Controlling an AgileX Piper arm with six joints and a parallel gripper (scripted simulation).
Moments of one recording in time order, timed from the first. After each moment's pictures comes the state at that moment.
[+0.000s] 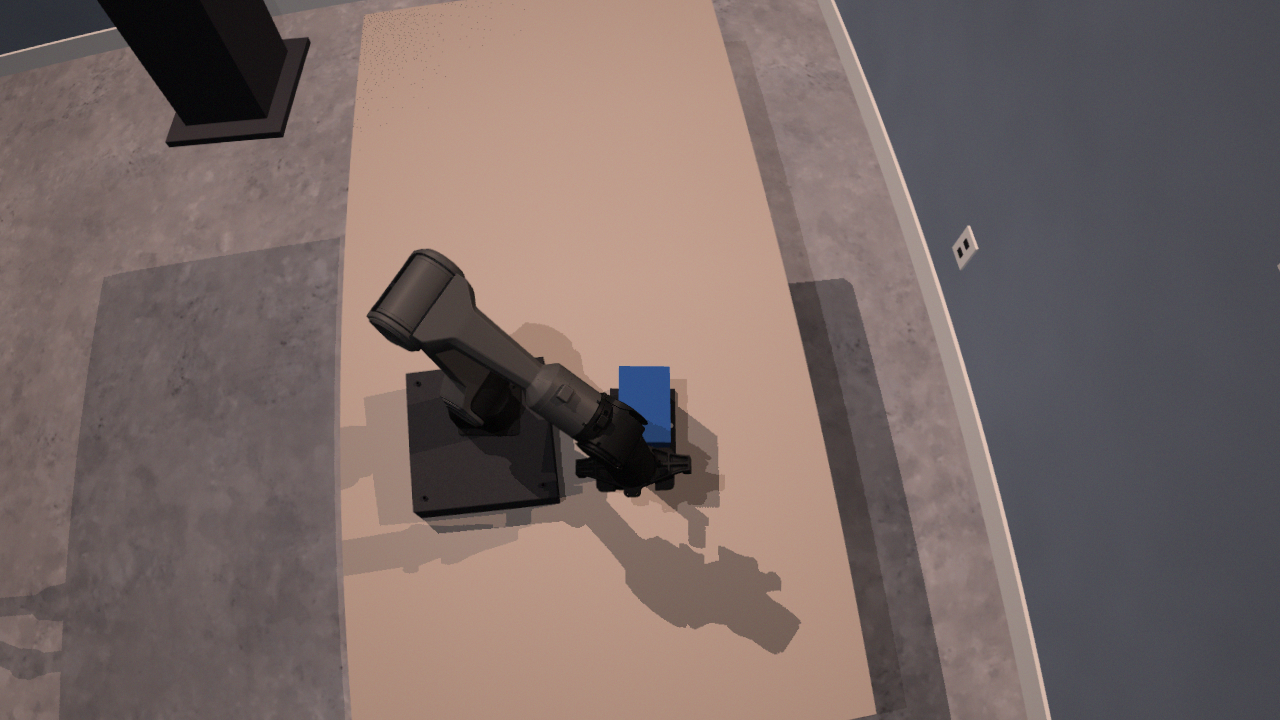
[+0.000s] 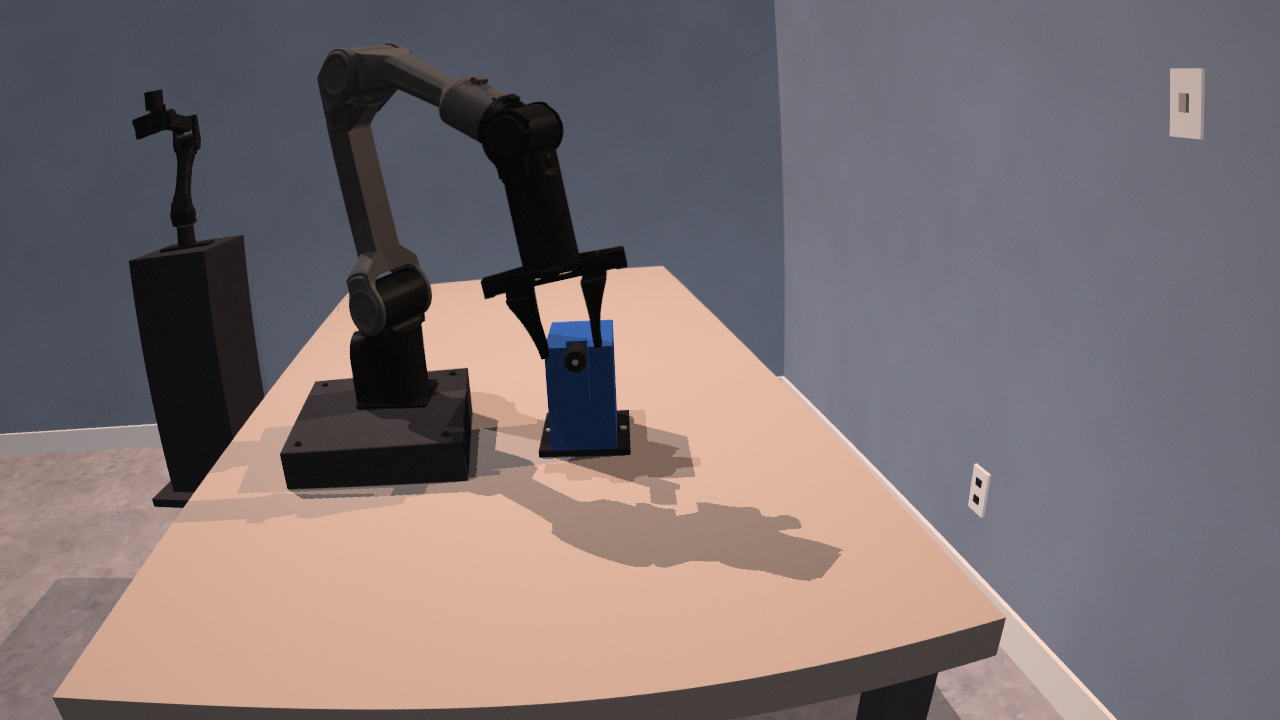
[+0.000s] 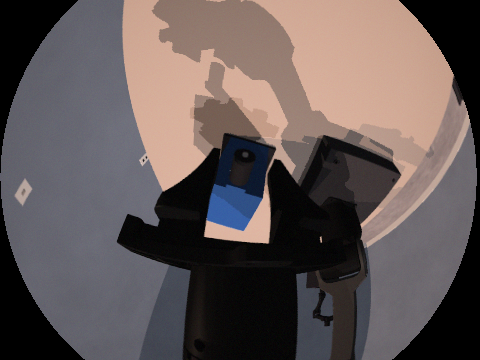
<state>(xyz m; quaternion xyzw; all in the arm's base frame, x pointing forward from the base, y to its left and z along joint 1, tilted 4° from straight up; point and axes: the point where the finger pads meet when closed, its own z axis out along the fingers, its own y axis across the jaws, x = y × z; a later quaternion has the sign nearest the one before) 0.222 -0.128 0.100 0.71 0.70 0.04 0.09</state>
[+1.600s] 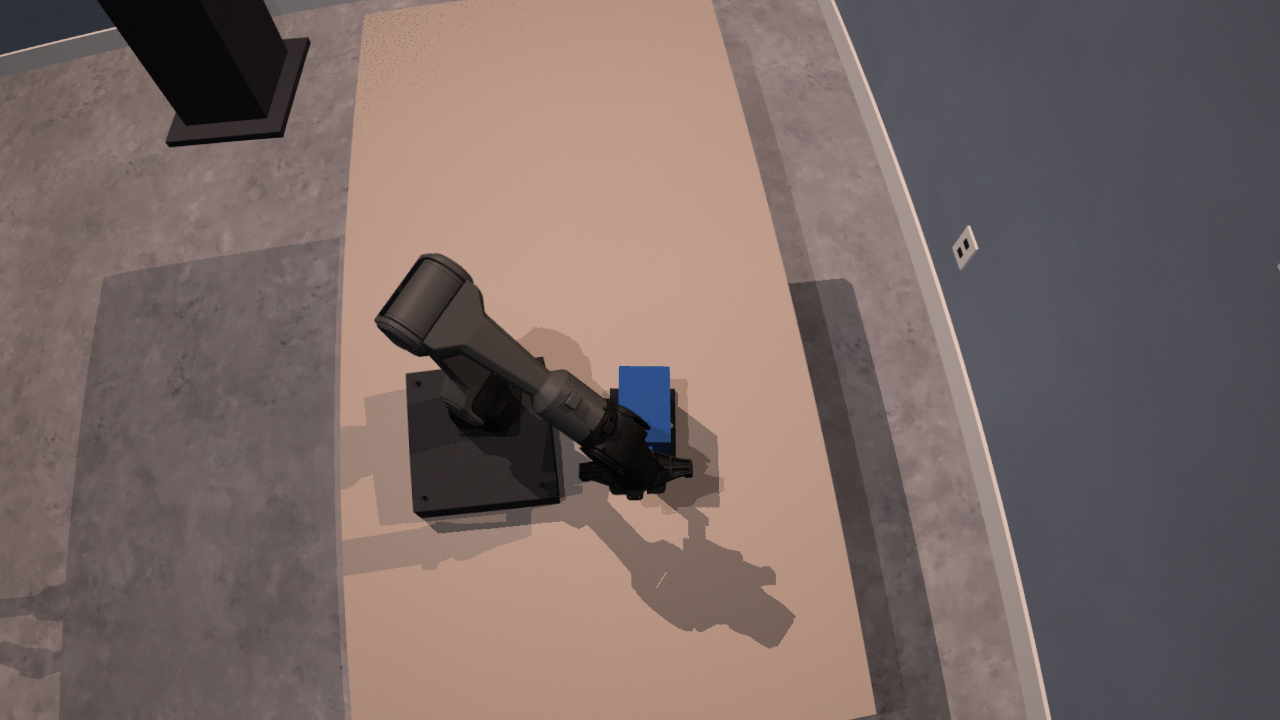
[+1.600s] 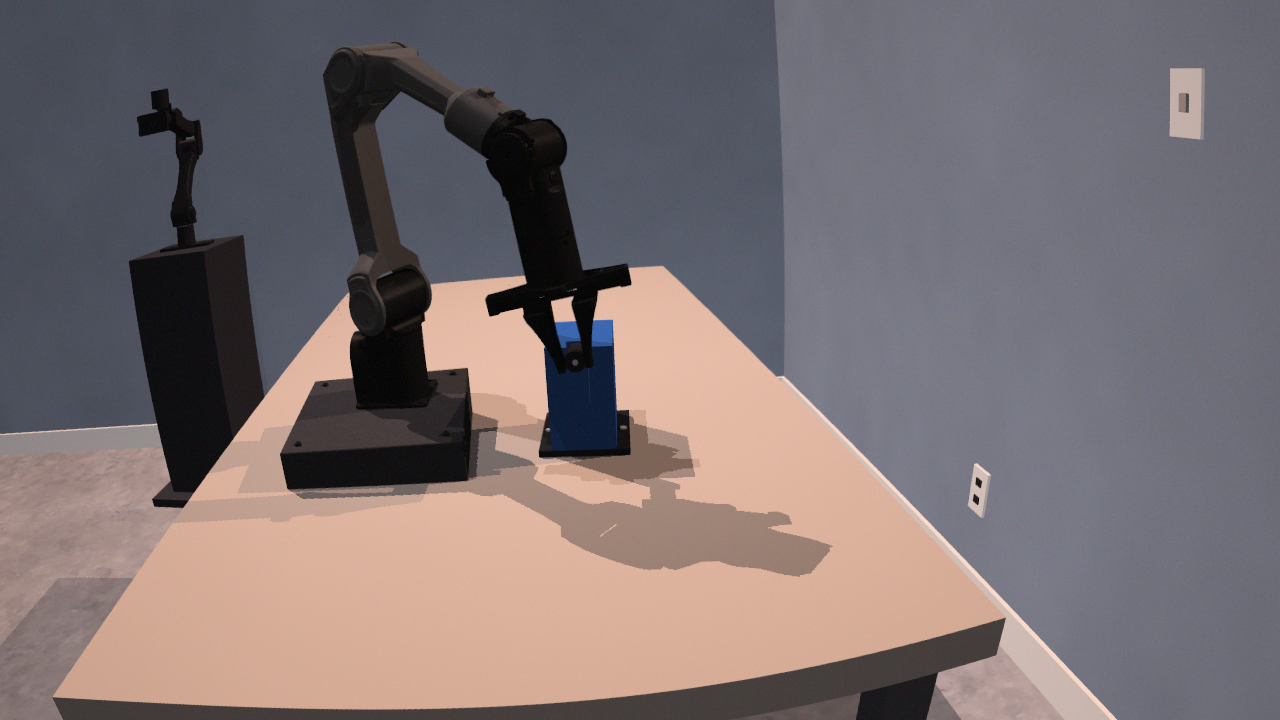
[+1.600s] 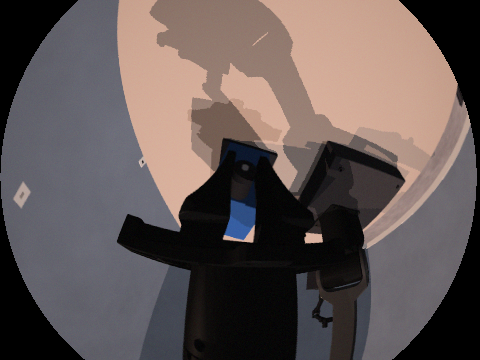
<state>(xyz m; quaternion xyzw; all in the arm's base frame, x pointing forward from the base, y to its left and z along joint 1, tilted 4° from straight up) 0.226 -0.129 0.082 0.71 0.70 0.04 0.09</state>
